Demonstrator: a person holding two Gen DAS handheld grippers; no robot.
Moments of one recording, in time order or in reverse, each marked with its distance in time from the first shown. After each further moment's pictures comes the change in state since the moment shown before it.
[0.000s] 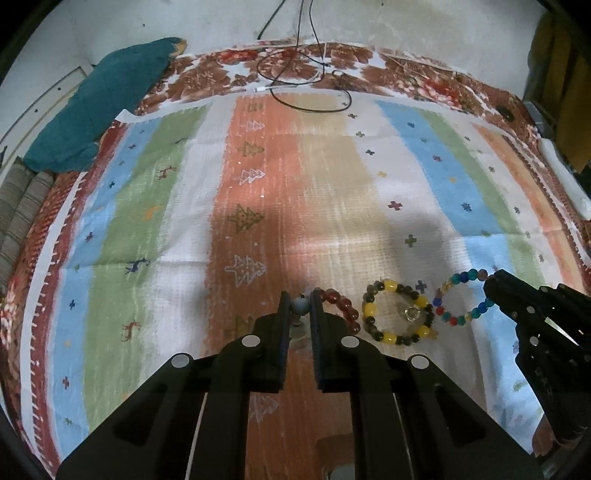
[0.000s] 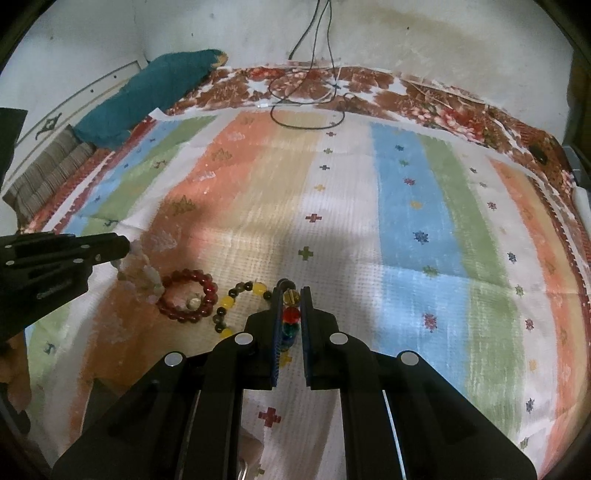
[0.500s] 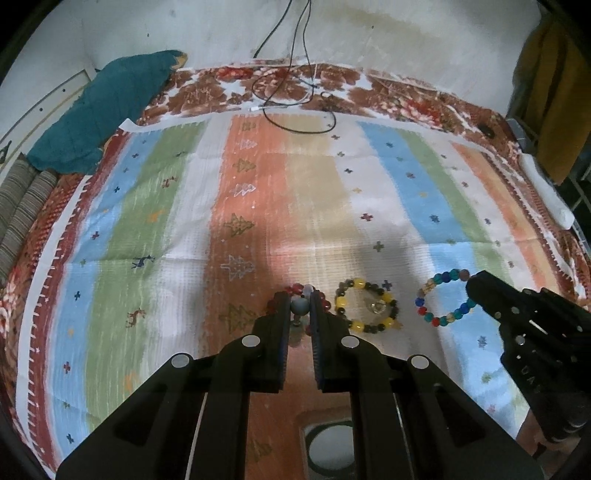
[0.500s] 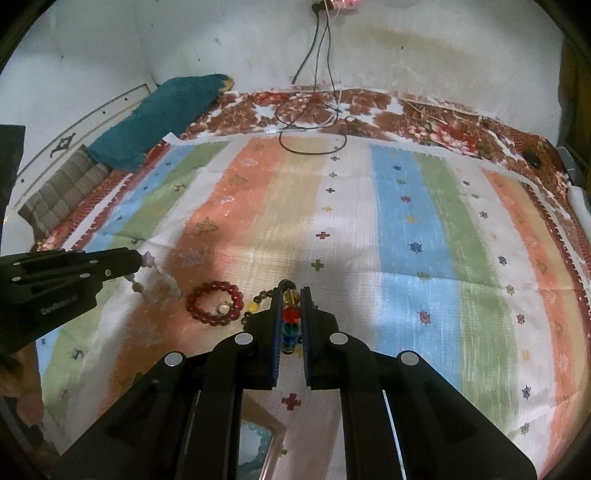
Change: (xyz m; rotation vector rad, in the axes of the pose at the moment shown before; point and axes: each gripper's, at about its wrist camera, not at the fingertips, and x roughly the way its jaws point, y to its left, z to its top) left arm -0.050 -0.005 -0.014 -0.021 -0.066 -0.061; right arm -0.046 0.006 -0.005 0.022 -0.076 0.029
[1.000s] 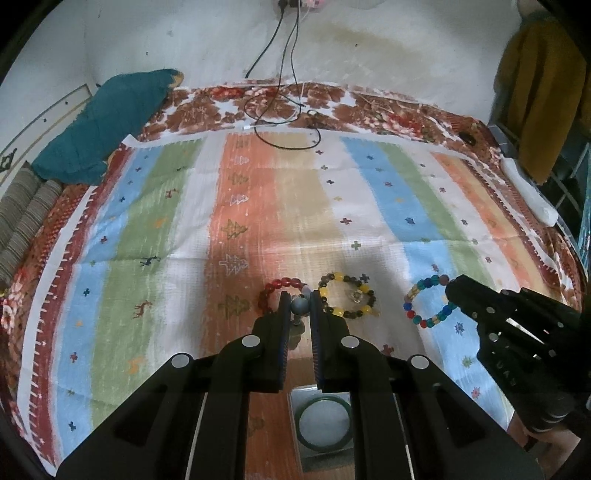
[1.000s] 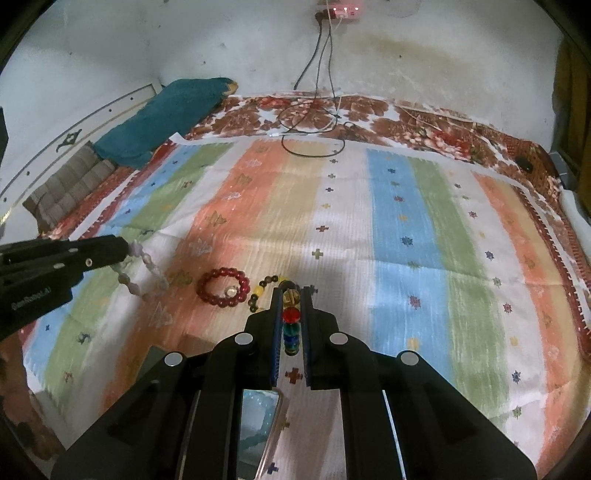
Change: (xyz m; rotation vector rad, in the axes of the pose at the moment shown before) left arm -0.046 -0.010 -0.025 0.025 -0.067 -0.026; right arm -0.028 0.008 -0.018 -0.021 -0.017 -0.018
